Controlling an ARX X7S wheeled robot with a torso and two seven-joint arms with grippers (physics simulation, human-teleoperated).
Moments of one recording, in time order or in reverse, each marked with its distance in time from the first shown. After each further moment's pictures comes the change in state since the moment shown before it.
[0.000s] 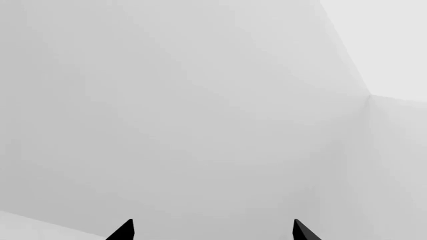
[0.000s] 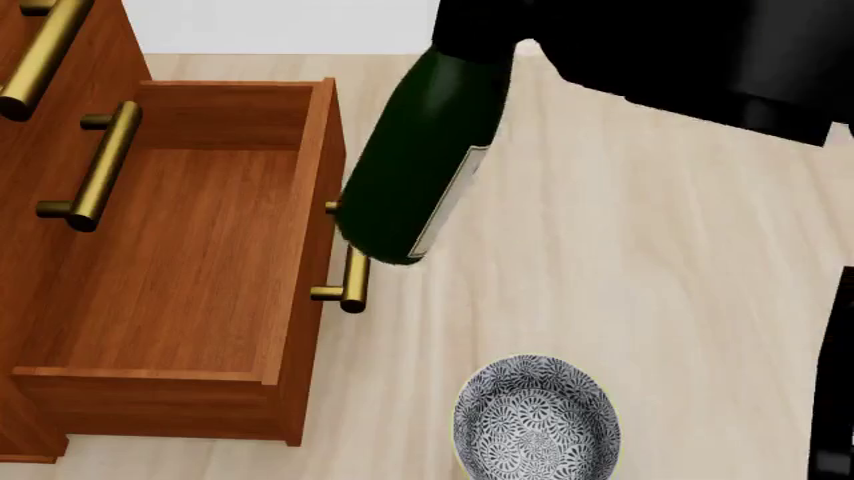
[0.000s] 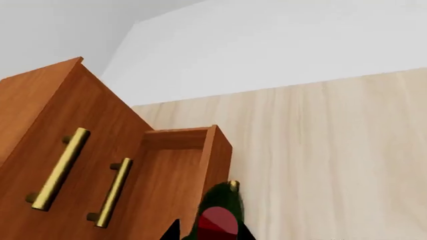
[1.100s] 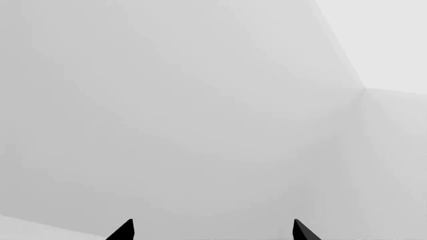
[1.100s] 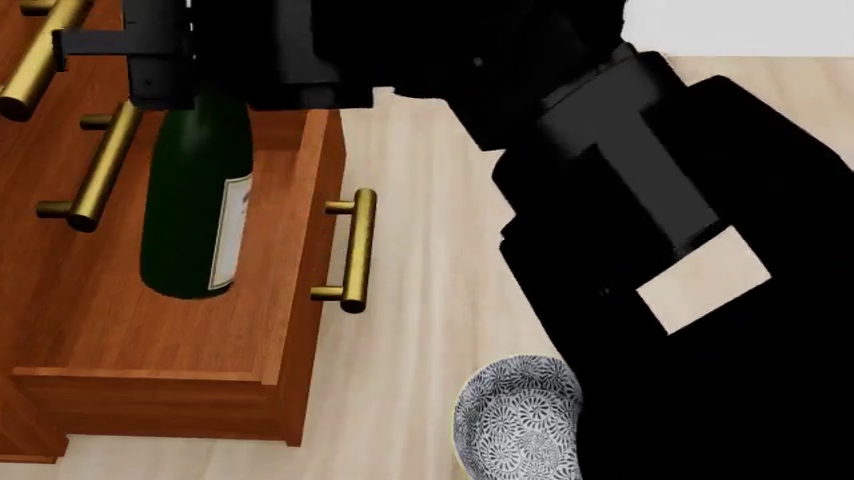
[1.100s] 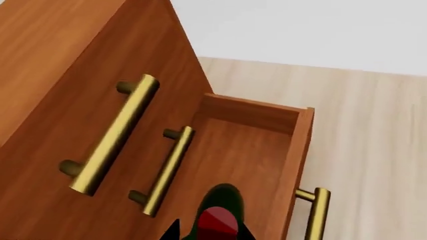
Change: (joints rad) left arm 0.039 0.011 0.013 -0.015 -0.002 0.034 0.016; right arm 0.264 -0.335 -0.879 0.417 -0.072 -0.431 -0.613
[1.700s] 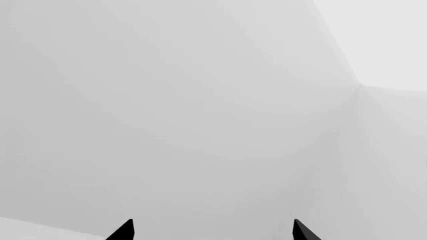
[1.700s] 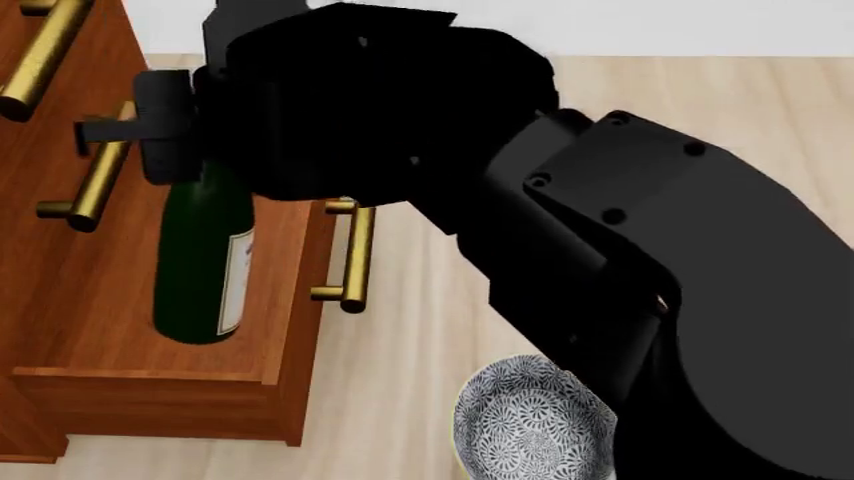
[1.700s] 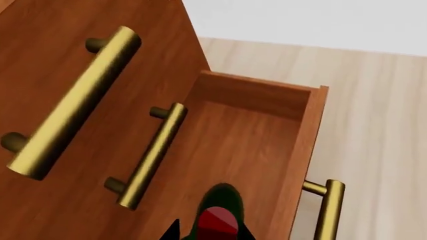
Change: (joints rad) left arm 0.017 0.003 -0.002 -0.009 -0.009 0.015 0.011; right arm -0.011 -0.011 -0.506 -0.045 0.255 -0.306 -0.152
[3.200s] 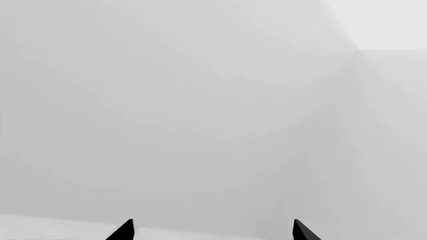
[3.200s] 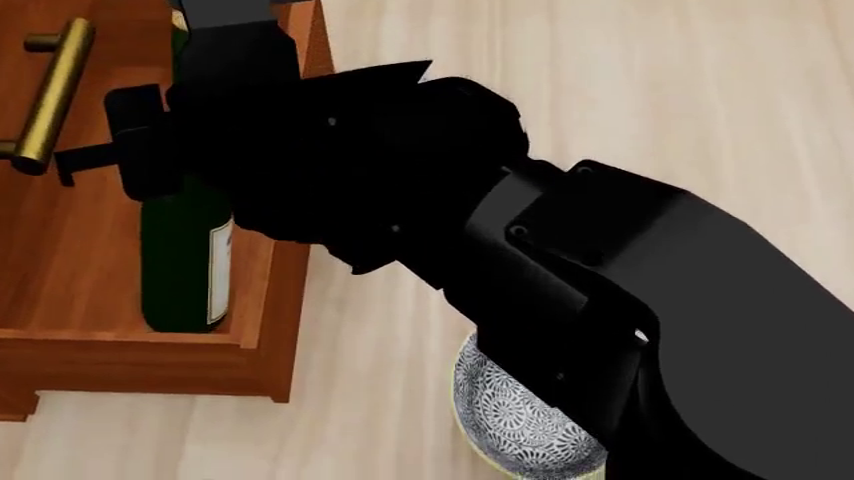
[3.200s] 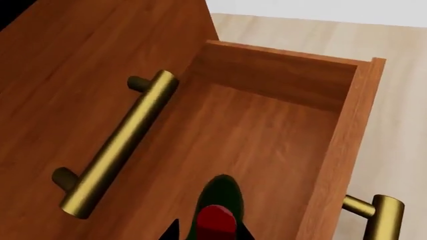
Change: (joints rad) left arm -0.005 -0.011 0.009 0.016 -0.038 -0.017 -0.014; right arm -0.067 0.000 0.000 -0.077 -0.176 -0.146 -0.094
